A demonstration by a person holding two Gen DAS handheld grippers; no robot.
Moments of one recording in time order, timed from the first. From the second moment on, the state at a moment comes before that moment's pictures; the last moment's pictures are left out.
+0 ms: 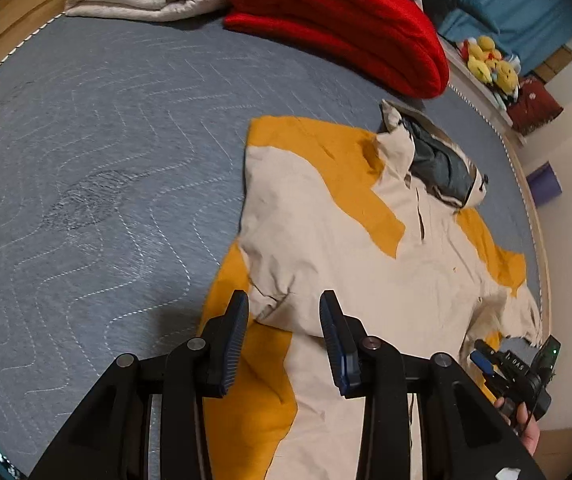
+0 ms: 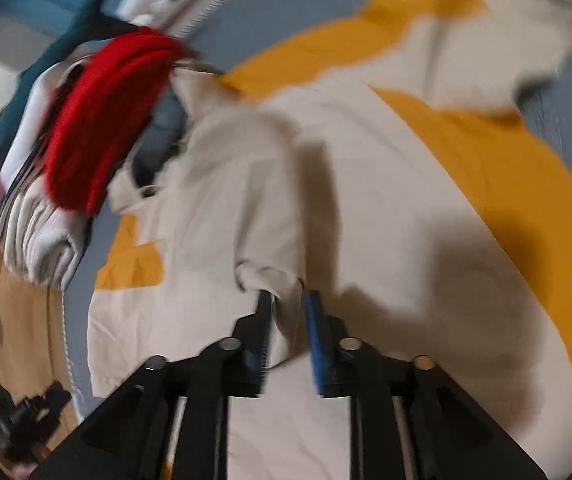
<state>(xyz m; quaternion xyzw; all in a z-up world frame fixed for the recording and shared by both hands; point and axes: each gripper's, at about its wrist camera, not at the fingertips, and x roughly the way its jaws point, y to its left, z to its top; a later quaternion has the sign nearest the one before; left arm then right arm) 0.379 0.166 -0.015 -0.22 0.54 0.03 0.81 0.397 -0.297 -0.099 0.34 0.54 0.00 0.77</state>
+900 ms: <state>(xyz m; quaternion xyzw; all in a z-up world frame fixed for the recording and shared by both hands) 0.390 0.146 -0.059 -0.17 0.59 0.04 0.79 0.443 -0.342 -0.044 0.23 0.47 0.02 0.85</state>
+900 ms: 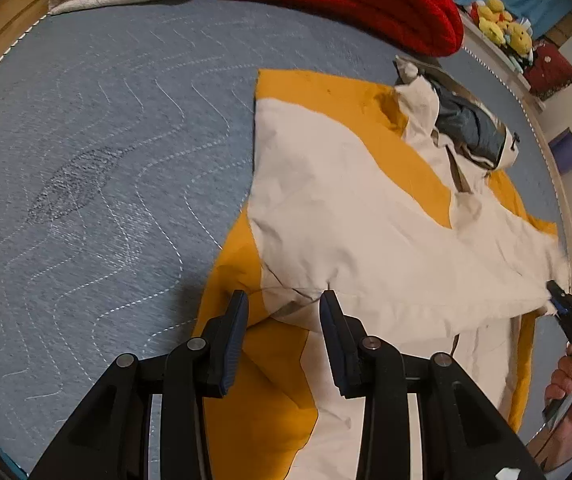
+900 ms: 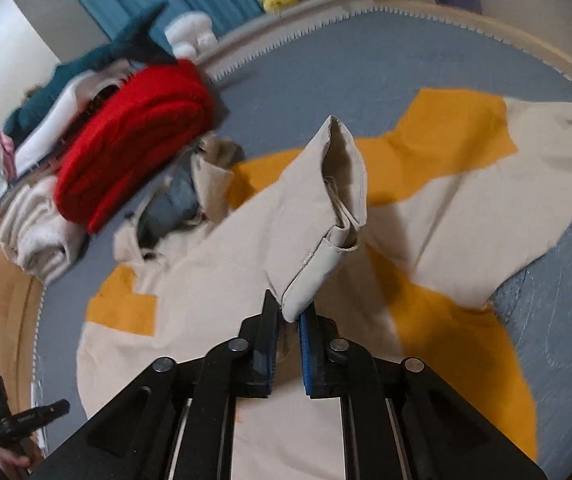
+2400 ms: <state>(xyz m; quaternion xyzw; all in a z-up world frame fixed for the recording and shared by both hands) 0.406 0.124 -0.073 -0.11 0.57 0.03 0.81 0.401 -0.356 0.054 0.34 0.29 0.19 0.88</state>
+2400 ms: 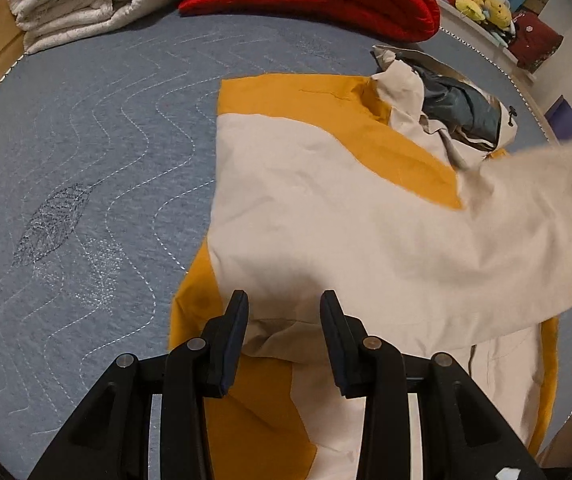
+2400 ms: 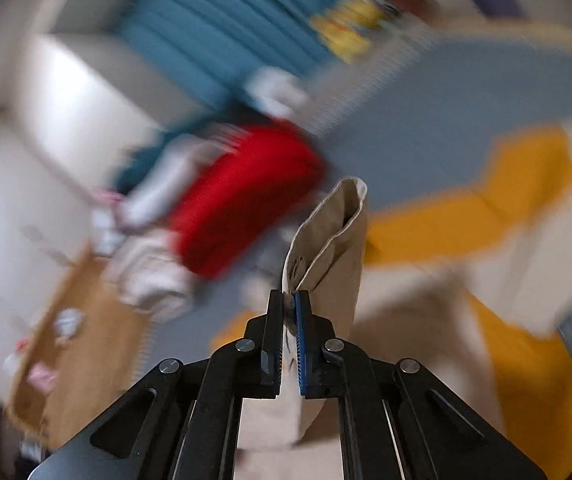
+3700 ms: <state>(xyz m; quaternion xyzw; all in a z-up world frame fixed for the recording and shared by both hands) 0.366 0.017 0.021 -0.01 0.46 -0.02 0.89 0.434 -0.412 -0.001 0.13 0.46 -0.09 0.87</state>
